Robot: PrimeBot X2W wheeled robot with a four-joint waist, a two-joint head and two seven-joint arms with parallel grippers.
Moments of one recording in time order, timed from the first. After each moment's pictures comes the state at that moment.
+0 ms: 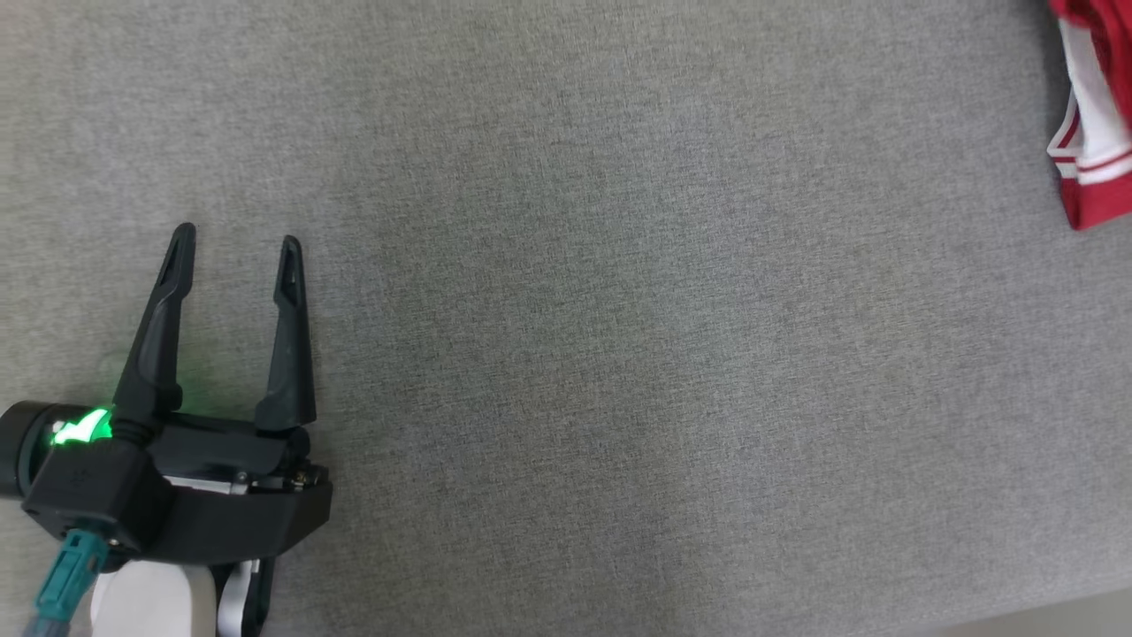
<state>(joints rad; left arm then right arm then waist) -0.28 0.08 0.01 -0.15 -0.06 -0.11 -0.26 -1.18 -0.96 0.48 0.79 0.51 0.13 -0.07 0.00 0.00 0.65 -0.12</state>
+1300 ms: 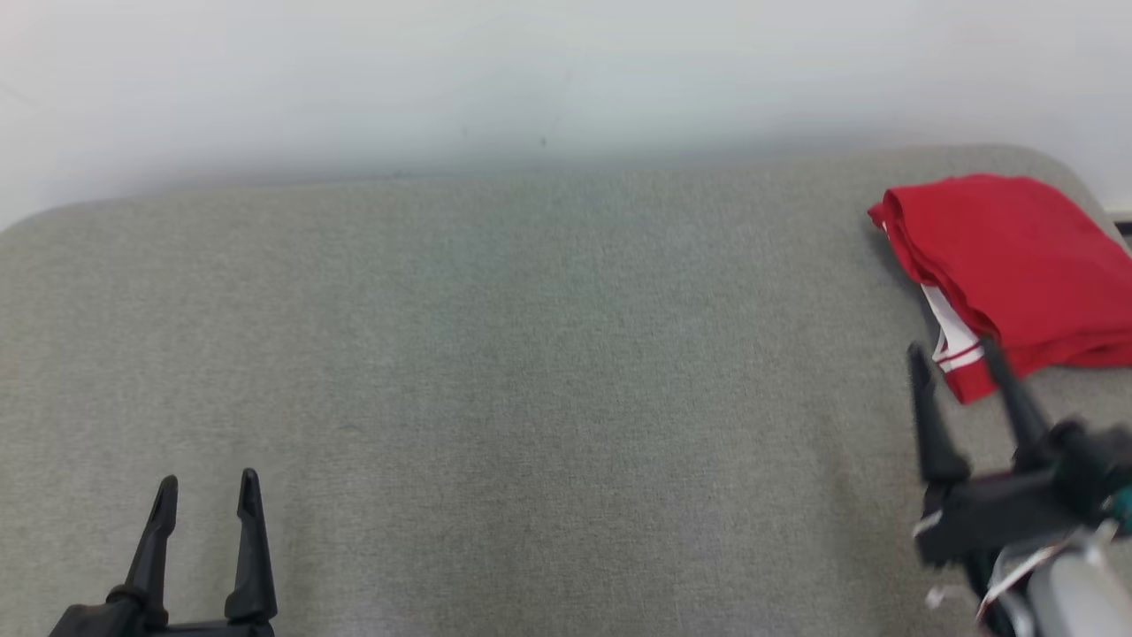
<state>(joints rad) 0.02 0.06 0.13 0.01 -0.13 -0.11 -0.26 -0.27 -0.32 0.10 0.28 0.35 0.13 -0.26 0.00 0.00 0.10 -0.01</state>
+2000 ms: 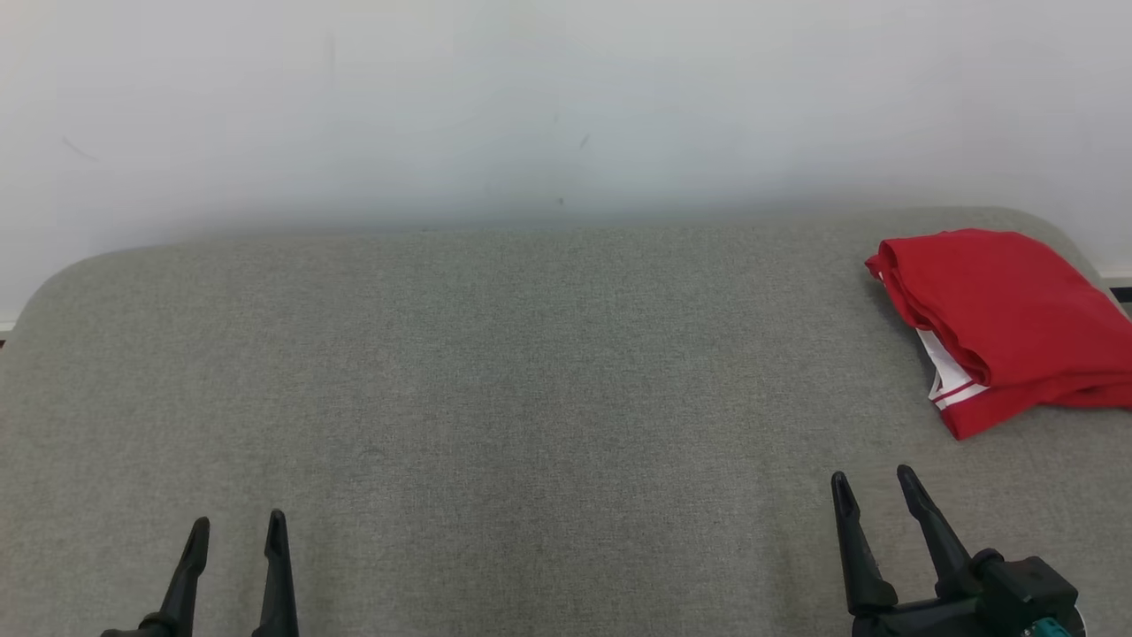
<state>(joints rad) 0.07 0.05 0.11 0.07 -0.14 -0.11 -0.26 0.01 -0.13 0.10 0.16 0.27 0.13 -0.26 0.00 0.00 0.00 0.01</state>
